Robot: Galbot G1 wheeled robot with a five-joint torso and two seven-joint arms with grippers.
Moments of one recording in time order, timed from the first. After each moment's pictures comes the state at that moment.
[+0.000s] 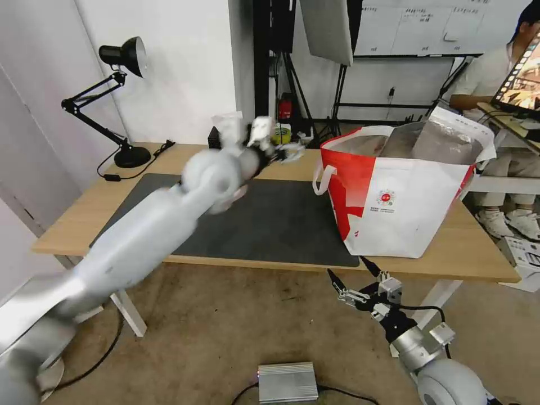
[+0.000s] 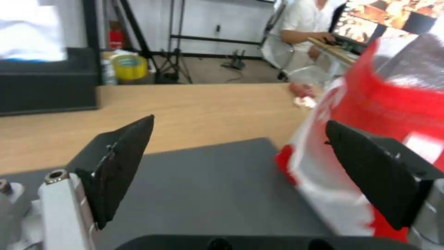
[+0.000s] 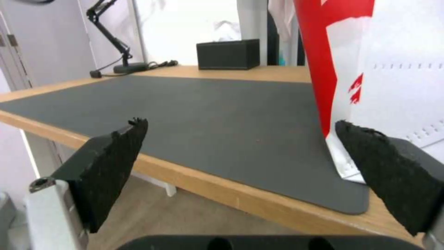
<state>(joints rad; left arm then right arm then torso) 0.28 -0.93 0.23 -1.77 -1.26 0.45 -0.34 -1.55 0.86 0.35 2.00 0.61 0.28 -0.08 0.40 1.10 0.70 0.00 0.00</state>
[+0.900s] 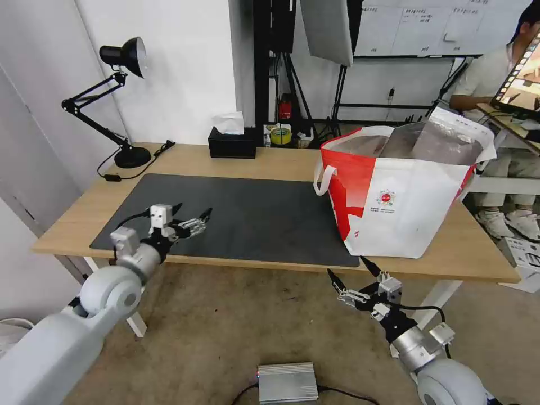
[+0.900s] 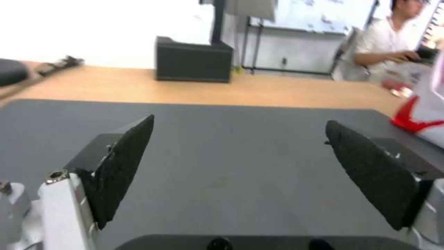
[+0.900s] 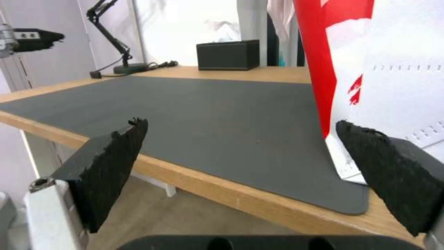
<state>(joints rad) 1.11 -0.77 -0.32 -1.89 -0.87 0.06 -0.08 -1.55 0.86 0.35 2.00 0.61 0.28 -0.08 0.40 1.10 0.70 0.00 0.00</state>
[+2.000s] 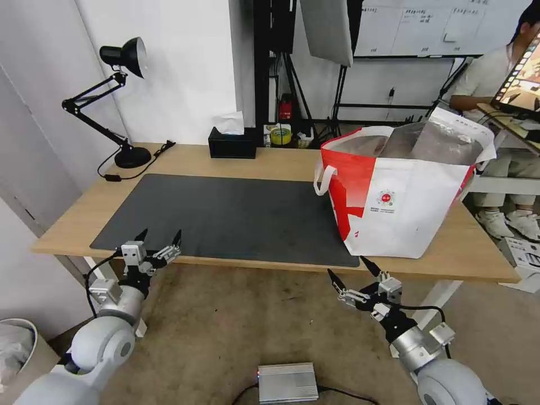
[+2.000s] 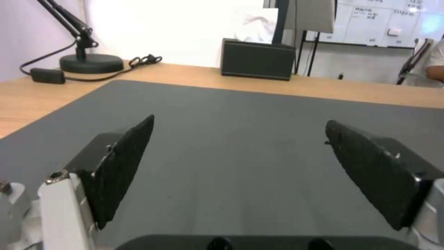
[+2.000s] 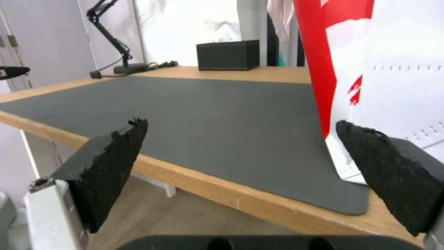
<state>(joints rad) 1.37 -0.91 -0.46 -1.90 -0.67 -0.10 -0.16 -1.55 0.86 0.35 2.00 0.61 0.28 -0.08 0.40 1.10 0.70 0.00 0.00</state>
